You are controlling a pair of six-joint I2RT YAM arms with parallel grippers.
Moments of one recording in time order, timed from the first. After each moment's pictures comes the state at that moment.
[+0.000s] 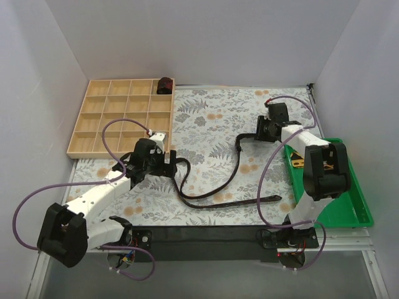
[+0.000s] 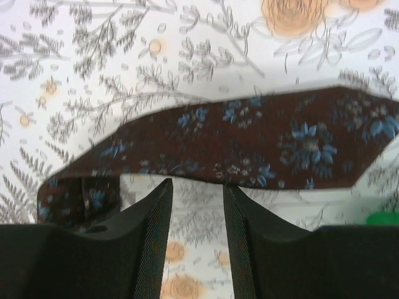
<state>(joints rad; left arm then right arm) -0.46 1.13 0.63 -0.27 0.05 -0.24 0.17 1.70 1.09 -0.28 -0.05 0.24</state>
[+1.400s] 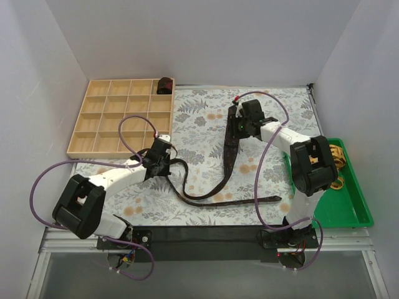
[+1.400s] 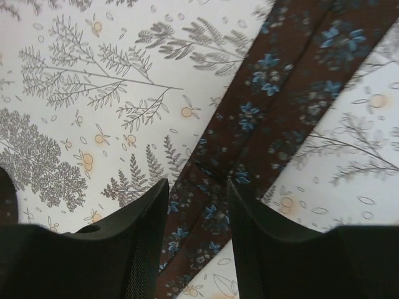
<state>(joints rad) -0.55 1.41 0.72 -0.29 -0.21 -0.39 0.37 1.81 1.23 -0.22 -0.18 0.19</state>
